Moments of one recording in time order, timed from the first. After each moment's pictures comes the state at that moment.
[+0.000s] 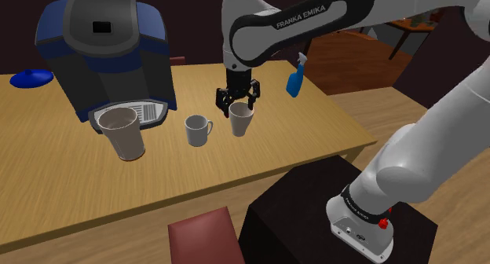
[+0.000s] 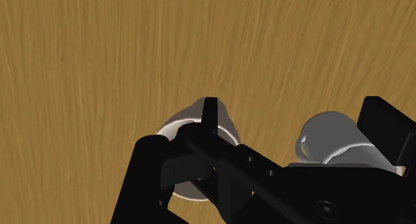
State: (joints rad) arm 0.07 -0.09 0.26 -2.23 0.04 2.01 0.51
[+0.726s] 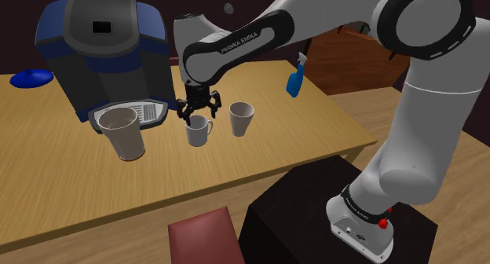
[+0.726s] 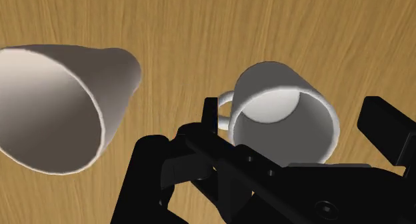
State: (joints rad) arm 0.15 0.33 0.29 -1.88 -0.11 2.11 0.71
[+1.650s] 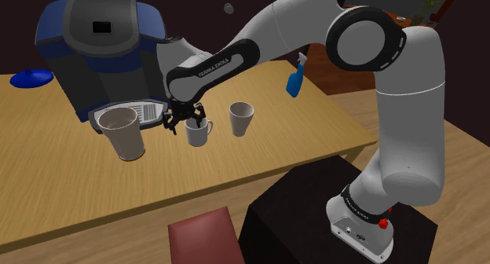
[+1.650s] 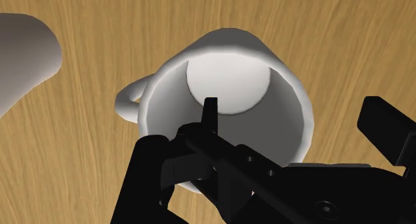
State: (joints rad) arm 0.22 0.59 0.26 -1.67 -0.18 2.17 0.78
